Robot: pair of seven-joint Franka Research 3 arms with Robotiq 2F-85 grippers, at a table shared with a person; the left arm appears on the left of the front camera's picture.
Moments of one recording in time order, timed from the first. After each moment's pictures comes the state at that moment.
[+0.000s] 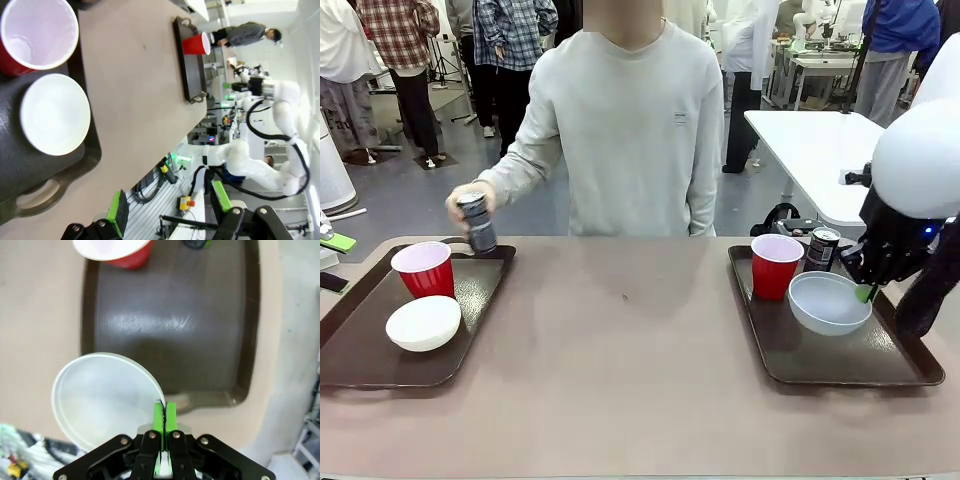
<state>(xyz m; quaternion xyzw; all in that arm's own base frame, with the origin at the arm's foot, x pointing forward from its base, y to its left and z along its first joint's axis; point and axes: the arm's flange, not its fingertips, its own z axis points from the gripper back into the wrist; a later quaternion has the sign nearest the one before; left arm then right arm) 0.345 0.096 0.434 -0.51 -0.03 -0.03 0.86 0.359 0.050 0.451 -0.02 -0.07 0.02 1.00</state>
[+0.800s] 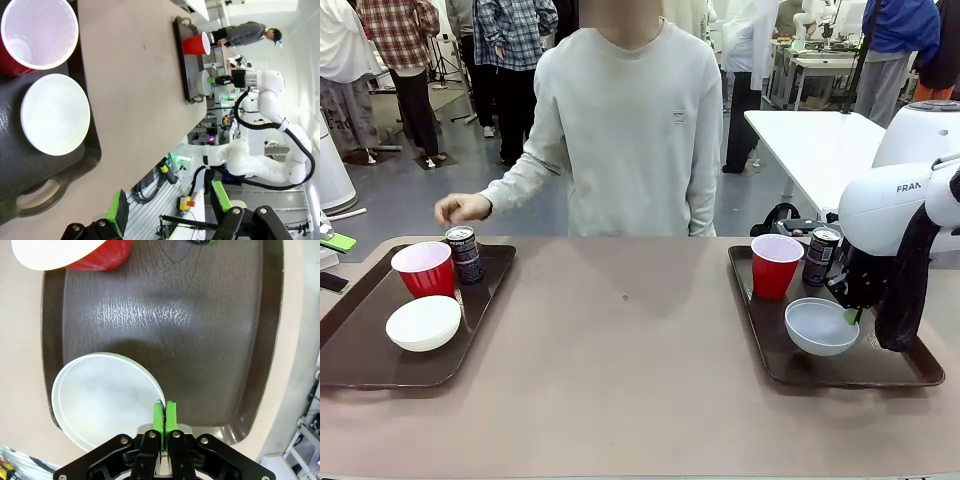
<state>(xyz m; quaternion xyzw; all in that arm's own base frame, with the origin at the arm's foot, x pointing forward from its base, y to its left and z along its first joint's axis) 0.345 0.095 0.434 -0.51 -0.03 -0.03 0.86 0.394 0.040 0.384 -0.03 -0.04 0.05 1.00</state>
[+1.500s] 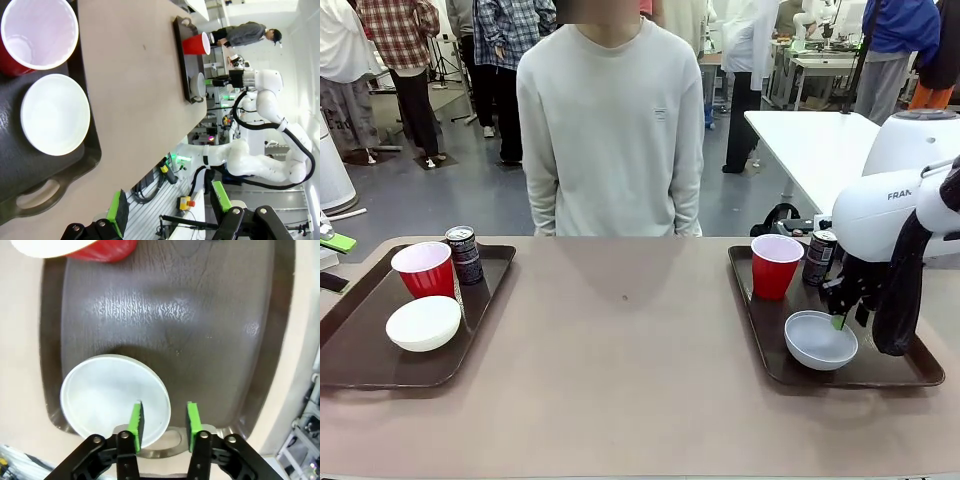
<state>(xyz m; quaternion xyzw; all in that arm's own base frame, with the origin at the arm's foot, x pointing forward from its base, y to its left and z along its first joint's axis) 0.345 0.095 0.434 -0.51 -0.03 -0.03 0.86 0.394 0.047 0.382 -0.04 -0.03 0.07 1.00</state>
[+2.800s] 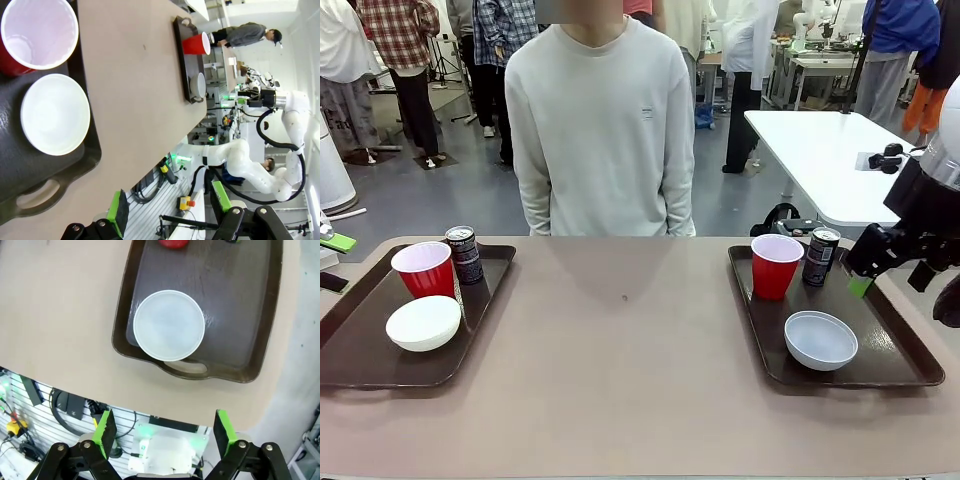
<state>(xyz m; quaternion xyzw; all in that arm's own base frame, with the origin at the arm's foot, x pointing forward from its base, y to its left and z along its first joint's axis) 0.345 0.095 0.434 -0.51 -0.03 -0.03 0.86 0.303 0.050 0.507 0.03 -0.06 0.10 0.99</state>
